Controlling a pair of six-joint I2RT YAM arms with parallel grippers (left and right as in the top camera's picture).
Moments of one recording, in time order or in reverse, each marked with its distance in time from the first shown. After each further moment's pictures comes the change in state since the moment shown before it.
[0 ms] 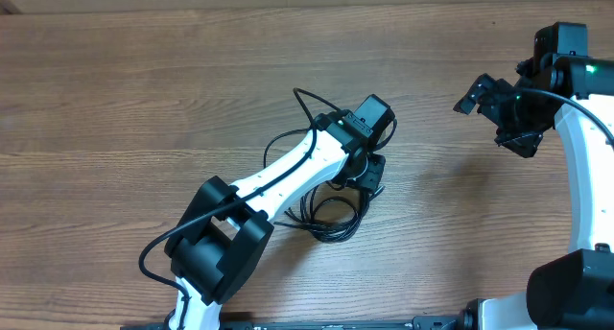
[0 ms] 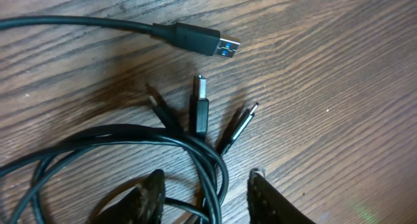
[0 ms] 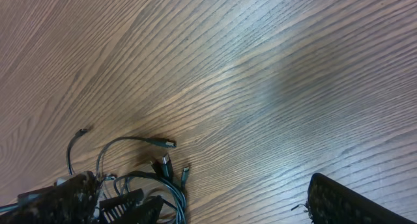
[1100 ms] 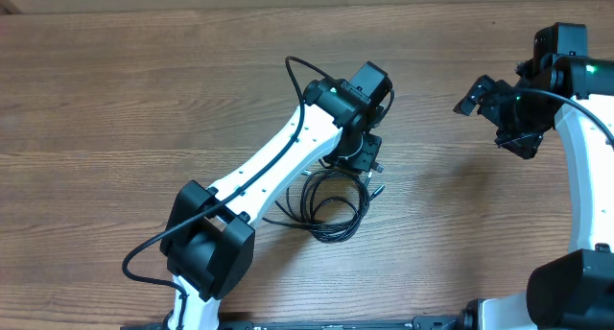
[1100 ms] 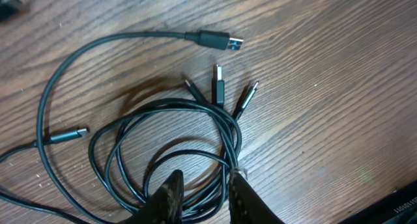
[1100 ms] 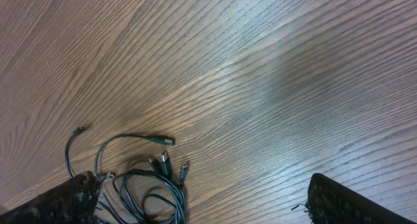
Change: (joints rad) left arm 0.042 0.000 0.257 -0.322 -0.027 0.143; right arm 0.000 0.000 0.000 -0.011 0.000 0.000
